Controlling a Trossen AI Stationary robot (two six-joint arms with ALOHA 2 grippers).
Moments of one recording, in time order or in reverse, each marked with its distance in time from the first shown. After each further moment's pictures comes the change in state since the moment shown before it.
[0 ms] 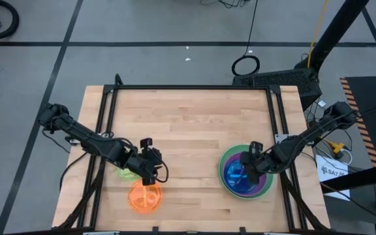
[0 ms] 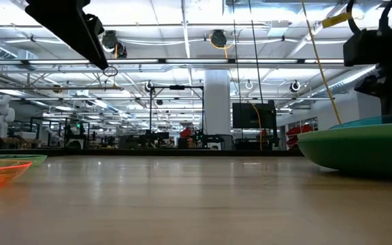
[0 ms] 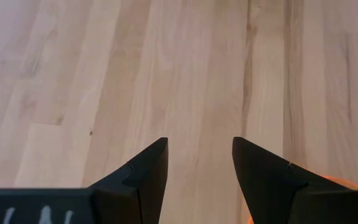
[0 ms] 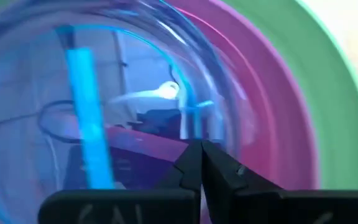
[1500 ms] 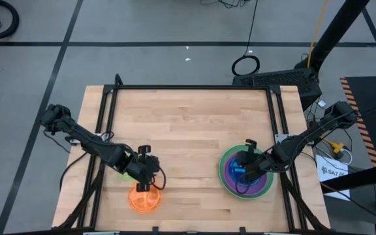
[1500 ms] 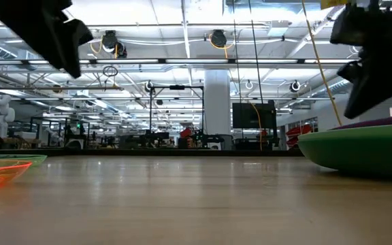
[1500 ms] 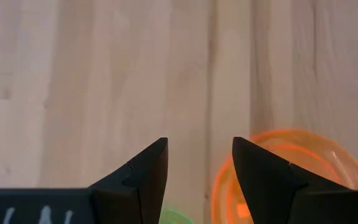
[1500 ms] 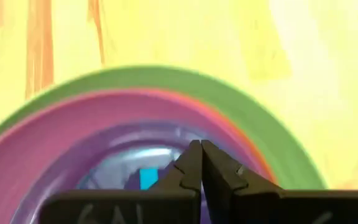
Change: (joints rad) left arm -0.045 0.024 0.000 -0.060 0.129 -0.034; right arm 0.000 -0.021 0.000 0.157 0.178 -0.098
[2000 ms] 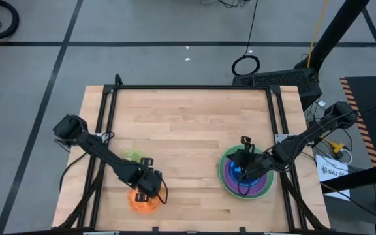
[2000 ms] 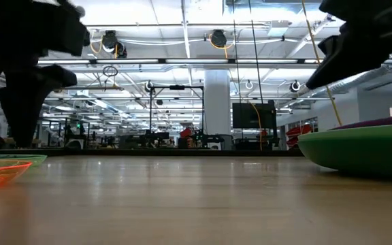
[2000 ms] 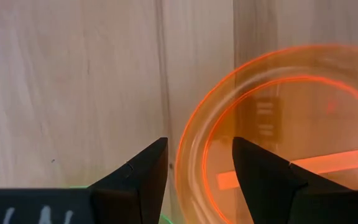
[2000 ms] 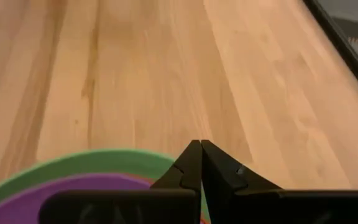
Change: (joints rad) left arm -0.073 0.265 0.000 -0.009 0.136 -0.023; right arm 0.000 0.000 0.000 0.227 0.221 -0.279
